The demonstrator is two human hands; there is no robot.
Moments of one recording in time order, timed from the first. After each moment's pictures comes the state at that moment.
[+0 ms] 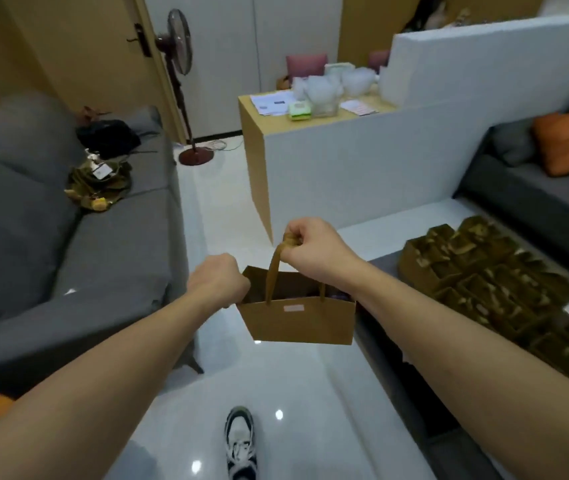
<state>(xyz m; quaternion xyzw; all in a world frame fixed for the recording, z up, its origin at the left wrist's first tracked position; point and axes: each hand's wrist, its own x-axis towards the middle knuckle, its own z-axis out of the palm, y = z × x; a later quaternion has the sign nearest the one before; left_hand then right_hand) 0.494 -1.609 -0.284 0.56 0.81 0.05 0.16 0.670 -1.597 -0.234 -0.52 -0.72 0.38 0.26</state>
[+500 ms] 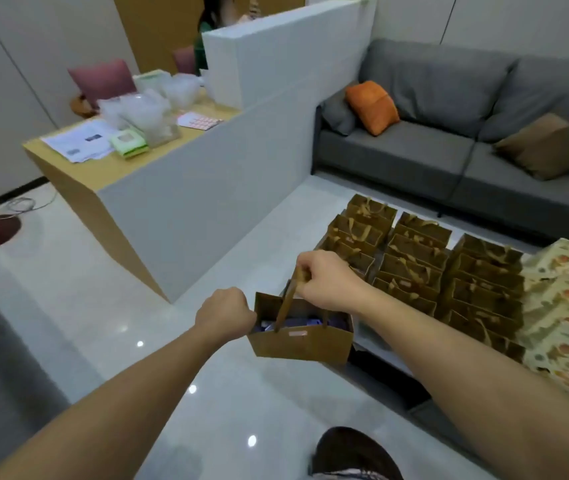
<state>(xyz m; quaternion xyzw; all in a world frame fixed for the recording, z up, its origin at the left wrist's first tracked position) 0.574 -1.346 -0.325 0.78 0.57 -0.09 0.22 0.747 -1.431 -0.277 -0.74 -0.55 0.29 0.24</state>
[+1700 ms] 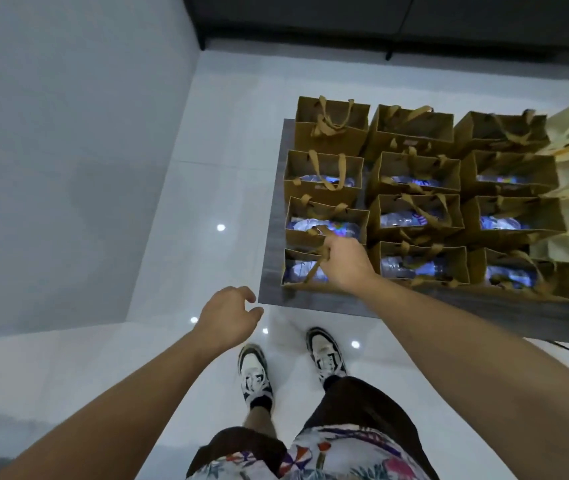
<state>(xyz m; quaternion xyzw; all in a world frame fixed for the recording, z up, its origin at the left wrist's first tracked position) 0.766 -1.085 -0.486 0.84 0.36 -0.28 0.31 0.957 -1.228 -0.533 -0.91 -0.26 0.31 0.12</state>
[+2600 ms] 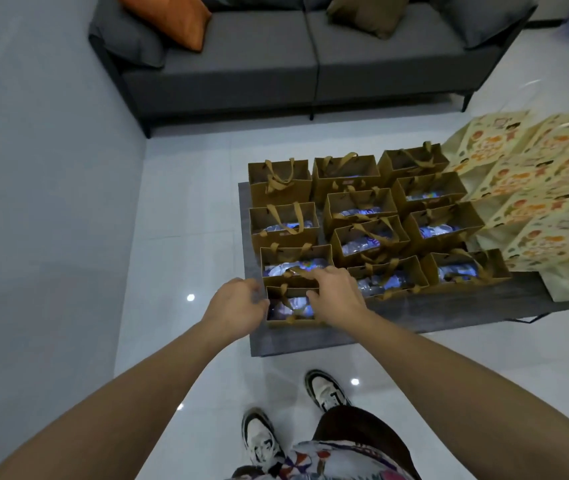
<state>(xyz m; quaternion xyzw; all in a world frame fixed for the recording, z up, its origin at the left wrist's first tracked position) 0.845 -1.062 -0.435 0.91 0.21 -0.22 0.27 0.925 -1.244 -0.476 -0.95 -0.19 0.22 0.14</state>
